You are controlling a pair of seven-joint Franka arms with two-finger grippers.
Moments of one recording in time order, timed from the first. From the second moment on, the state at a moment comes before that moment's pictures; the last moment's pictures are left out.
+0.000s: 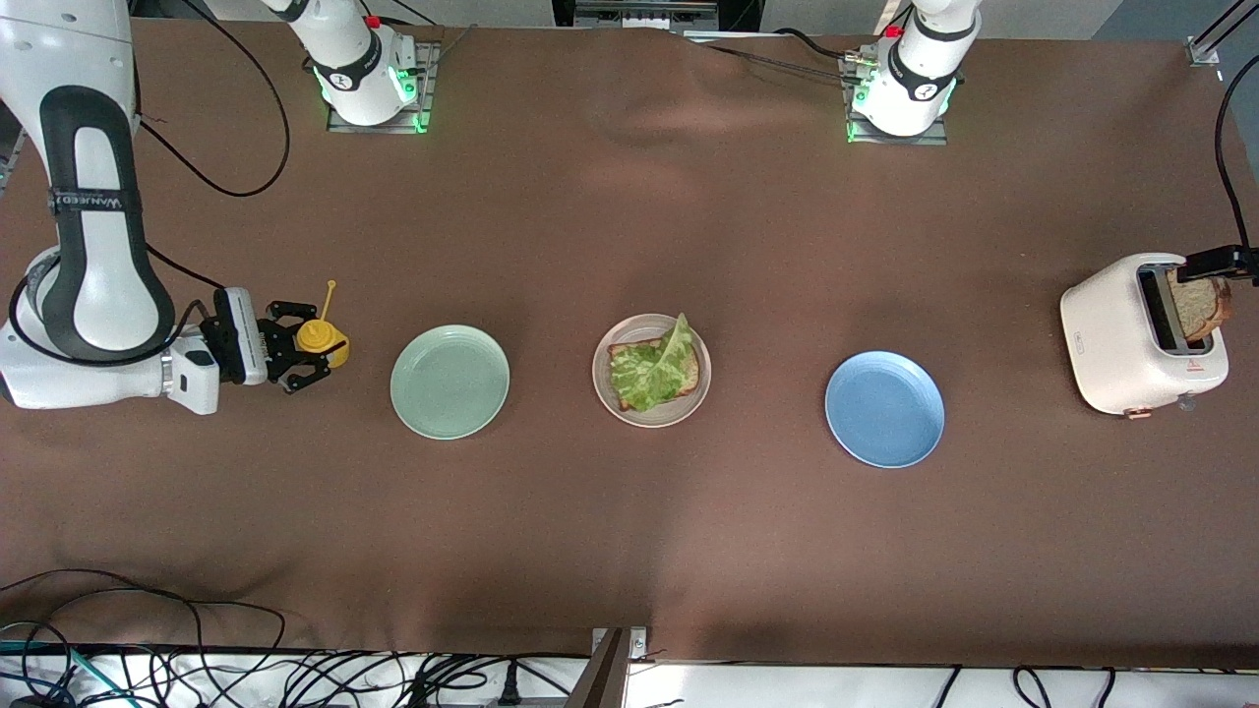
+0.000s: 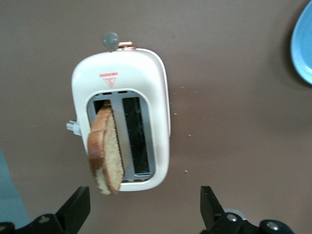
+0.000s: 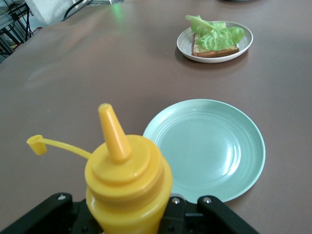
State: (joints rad) left arm 0.62 0.22 -0.22 -1.70 0.20 1.72 0.42; right arm 0.03 0.62 -0.20 -1.62 0.76 1.60 -2.28
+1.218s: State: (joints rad) left arm 0.74 0.37 -0.22 -1.70 0.21 1.83 0.55; right arm -0.01 0.74 -0.21 -1.61 0.89 1.59 -2.53
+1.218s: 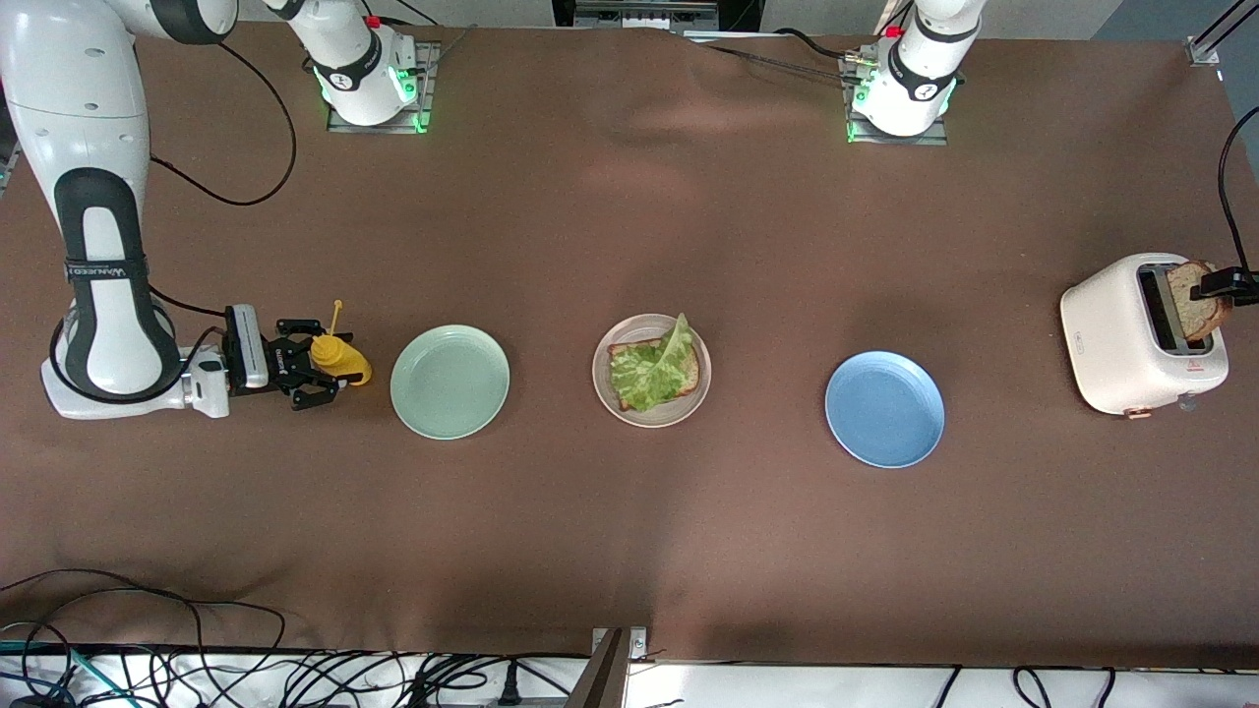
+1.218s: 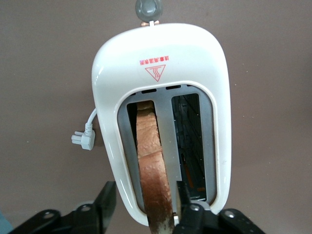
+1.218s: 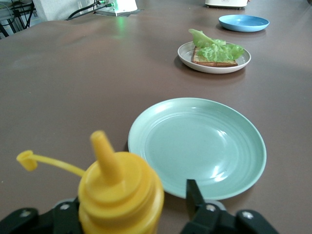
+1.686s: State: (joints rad) left arm 0.74 0.37 -0.24 -1.67 0.21 1.76 0.55; right arm -0.02 0.74 -0.31 -1.61 0.82 1.60 -2.54
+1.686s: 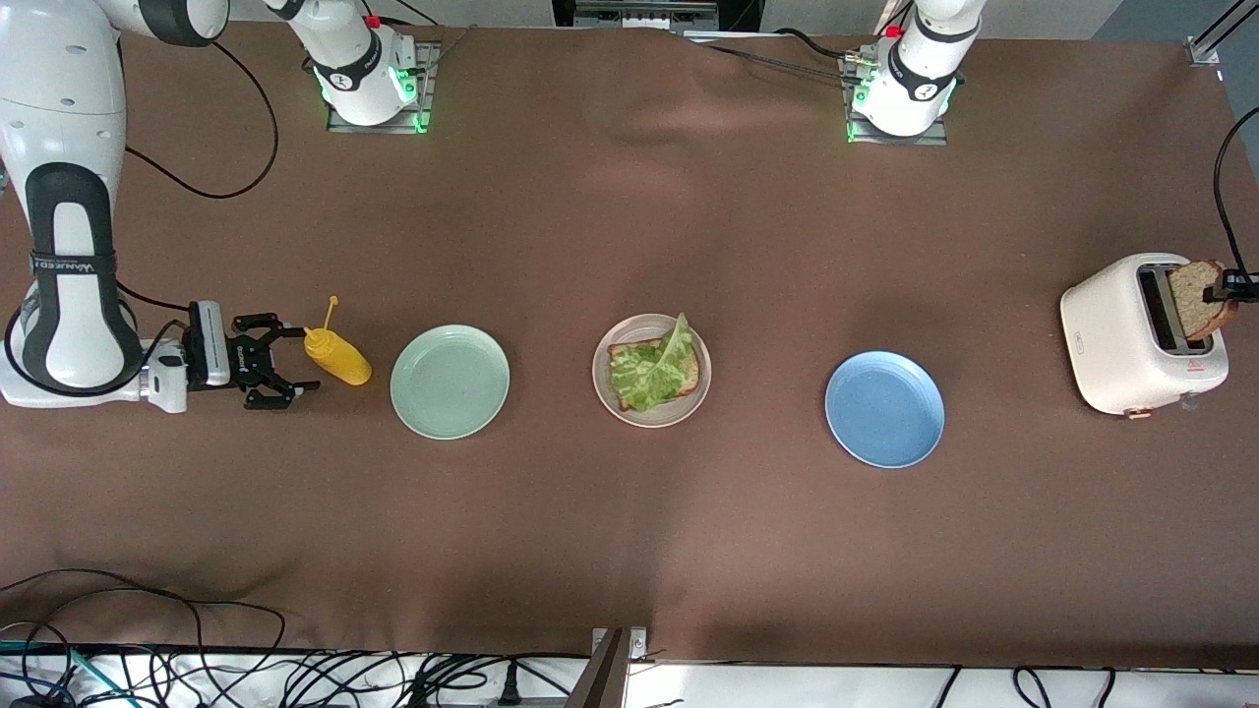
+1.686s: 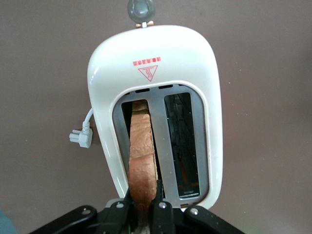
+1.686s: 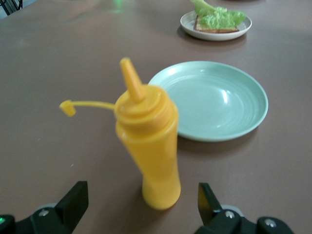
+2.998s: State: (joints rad) left arm 0.52 0.43 -0.46 -1.39 -0.29 1.49 0.01; right arm 0.06 0.49 -0.33 -1.59 0.54 1.61 -1.42
